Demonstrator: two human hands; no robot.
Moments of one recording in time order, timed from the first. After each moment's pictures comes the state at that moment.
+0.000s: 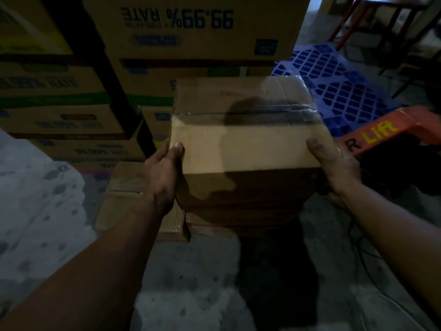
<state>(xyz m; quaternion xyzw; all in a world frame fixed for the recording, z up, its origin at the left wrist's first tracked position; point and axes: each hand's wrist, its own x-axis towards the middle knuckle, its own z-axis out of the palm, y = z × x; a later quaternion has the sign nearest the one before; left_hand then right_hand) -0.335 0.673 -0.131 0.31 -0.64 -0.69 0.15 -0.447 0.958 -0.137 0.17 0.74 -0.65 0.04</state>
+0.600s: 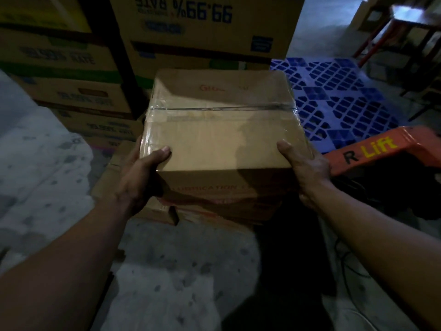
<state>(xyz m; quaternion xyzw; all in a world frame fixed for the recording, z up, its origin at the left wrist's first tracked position) -0.281 0.709 -0.154 0.26 -0.56 -0.77 0.15 -0.438 0.988 -0.137 0.08 0.71 -0.68 0.16</state>
